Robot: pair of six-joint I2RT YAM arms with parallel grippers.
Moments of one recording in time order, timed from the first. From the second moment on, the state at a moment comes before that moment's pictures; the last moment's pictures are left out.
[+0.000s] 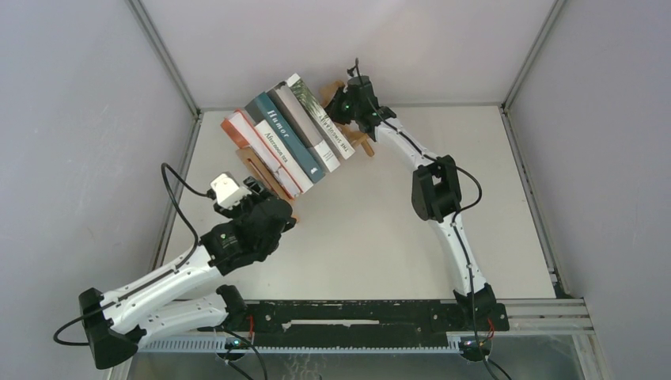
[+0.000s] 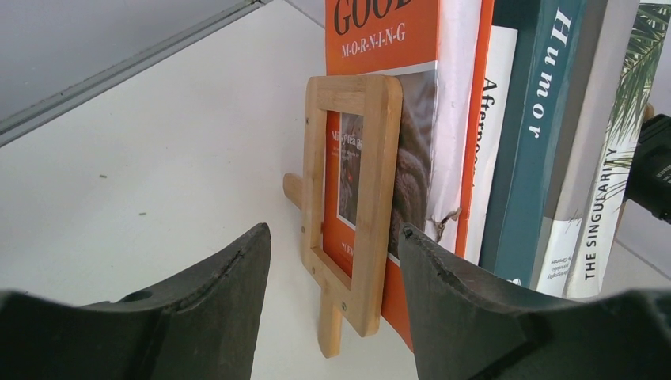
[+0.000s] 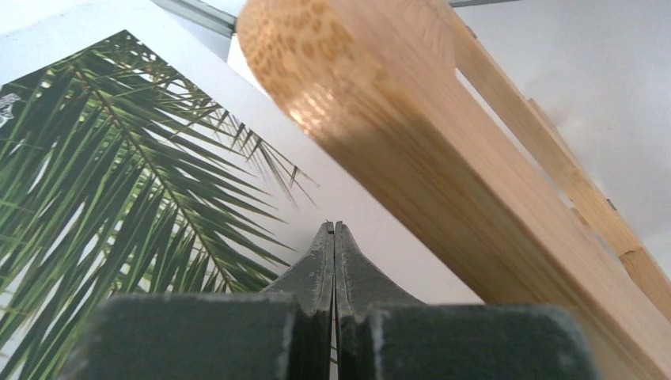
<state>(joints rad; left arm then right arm) -0.93 0.88 0.81 -0.57 -1.35 -1.04 0.48 2.49 2.33 -0.26 -0.26 0.73</state>
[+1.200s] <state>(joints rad) -0.92 0.88 0.80 -0.54 -1.35 -1.03 0.45 2.52 2.25 -0.24 -0.50 0.81</state>
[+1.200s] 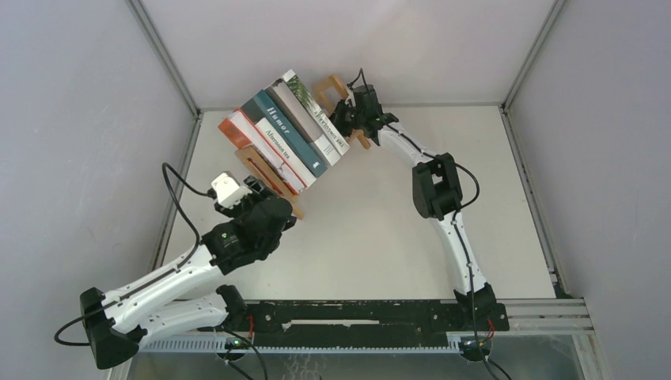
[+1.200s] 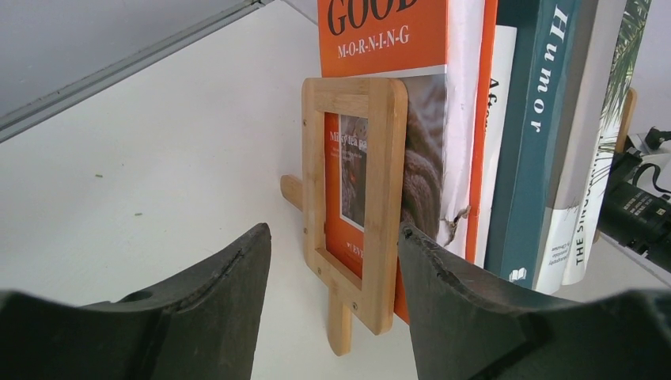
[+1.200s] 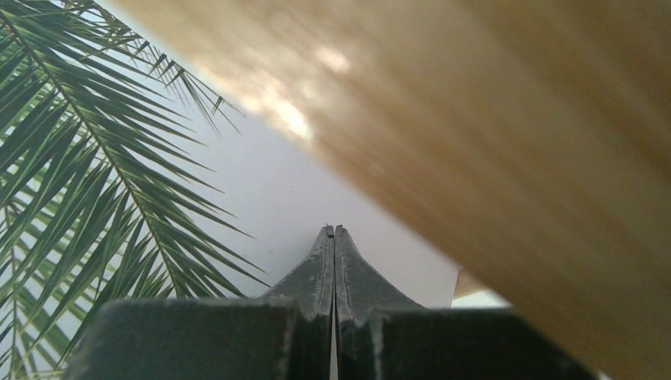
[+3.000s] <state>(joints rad) -0.89 0.91 0.80 -0.54 -1.31 -1.09 0.42 2.28 2.15 -0.48 -0.35 0.54</state>
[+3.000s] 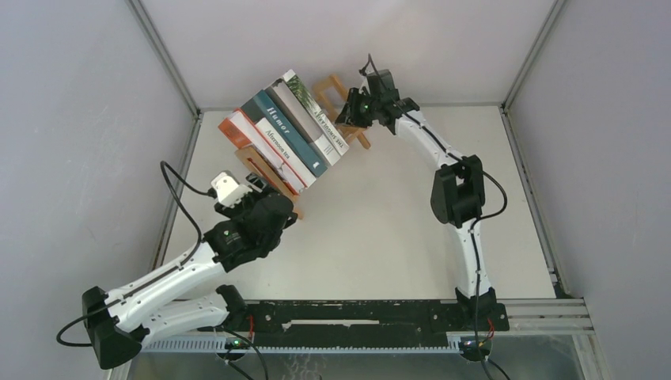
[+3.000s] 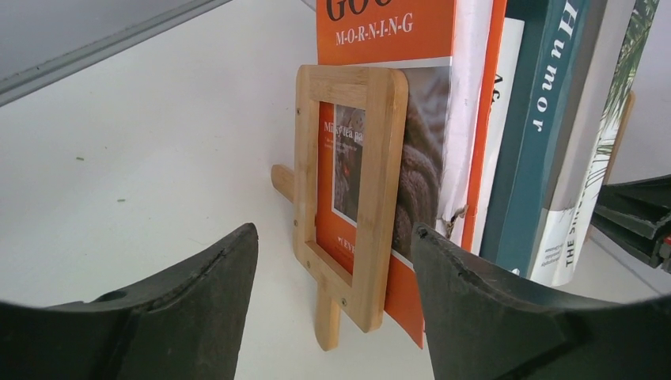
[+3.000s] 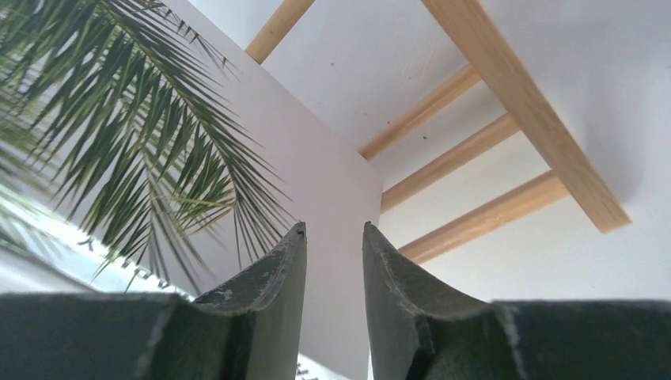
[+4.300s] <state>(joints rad) -0.49 0.50 0.70 -0.25 -0.79 -0.23 0.39 1.30 1.31 -0.49 0.29 0.36</state>
